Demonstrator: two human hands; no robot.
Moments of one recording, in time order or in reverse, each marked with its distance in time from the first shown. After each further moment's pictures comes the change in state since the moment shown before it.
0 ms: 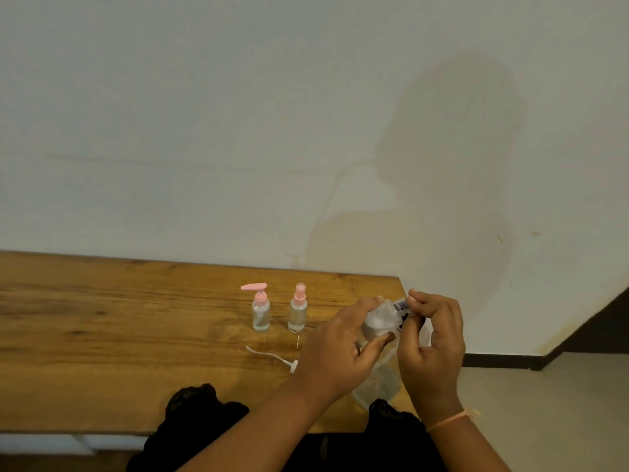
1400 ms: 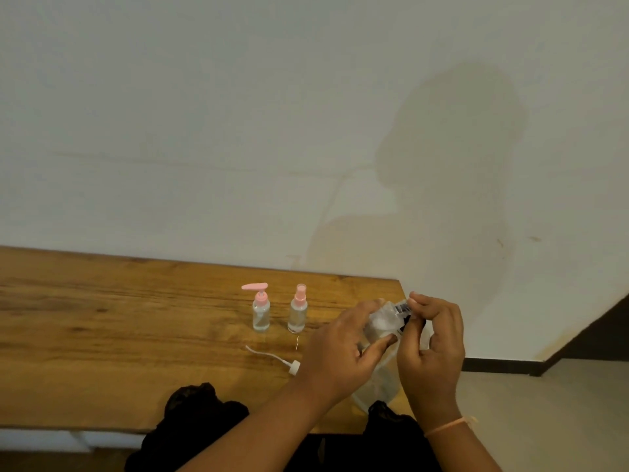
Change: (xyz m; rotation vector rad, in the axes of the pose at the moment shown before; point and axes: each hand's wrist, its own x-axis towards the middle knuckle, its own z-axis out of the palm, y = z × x) left_hand 0.000 0.002 0.002 -0.014 -0.002 -0.030; right_hand -0.001 -0.002 0.000 -0.009 -0.002 0.010
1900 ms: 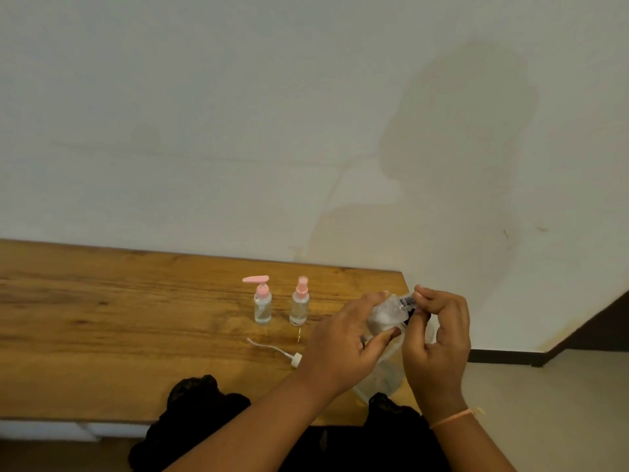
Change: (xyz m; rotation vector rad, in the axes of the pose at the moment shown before) left_hand 0.001 -0.005 0.005 0.021 0.000 0.013; right_hand 0.000 0.005 0.000 -0.003 0.016 -0.006
